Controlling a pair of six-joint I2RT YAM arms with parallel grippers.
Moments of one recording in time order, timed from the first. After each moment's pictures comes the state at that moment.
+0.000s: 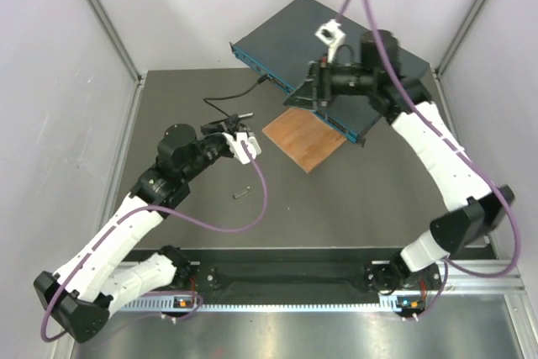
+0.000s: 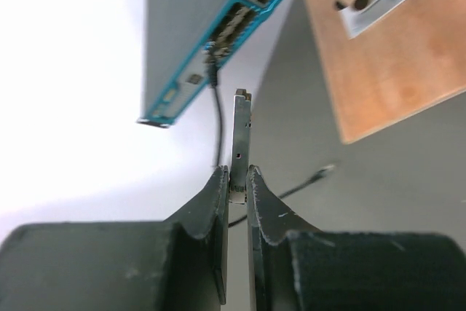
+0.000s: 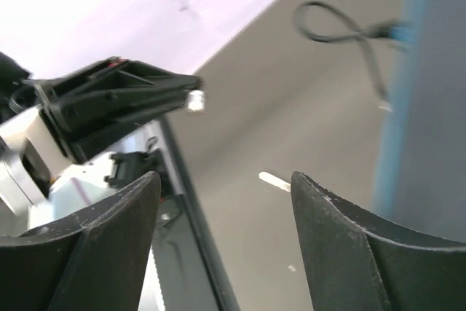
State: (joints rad) left arm -0.59 0.93 0.96 -0.16 0.12 0.93; right arm 0.44 1.51 1.72 -0.53 -0.79 0.29
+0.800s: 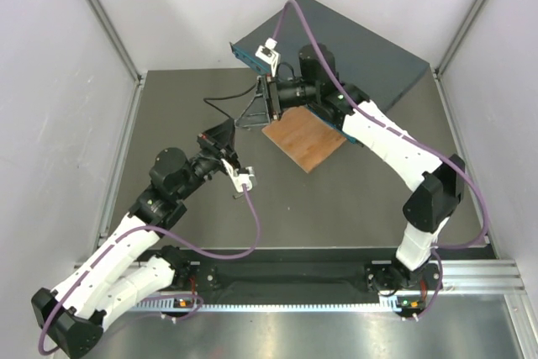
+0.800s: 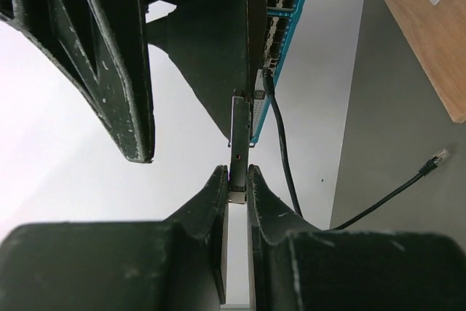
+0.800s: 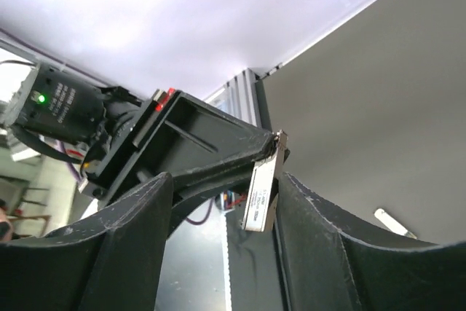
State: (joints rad) left arm -0.60 0.76 0.73 0.05 0.16 1.39; right arm 0.70 1.76 1.79 -0.27 -0.91 0.55
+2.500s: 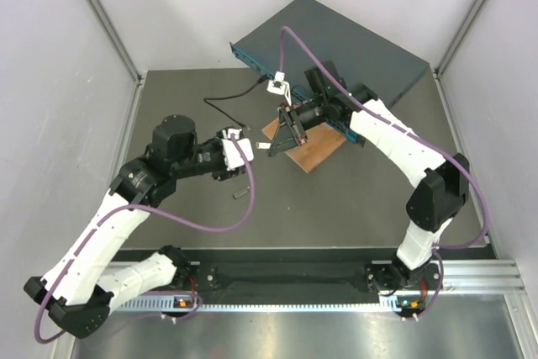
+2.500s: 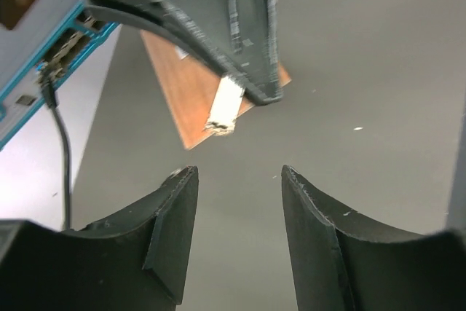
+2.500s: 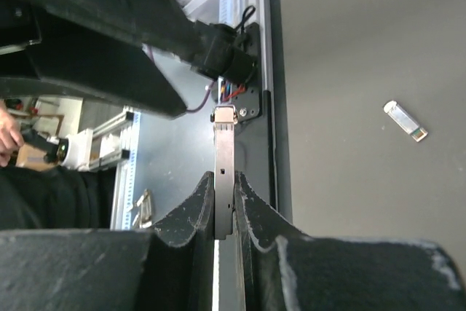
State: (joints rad) left arm -0.61 0.96 1.22 -0.70 0.44 0.69; right arm 0.61 1.75 1.71 -0.78 -1.14 0.02
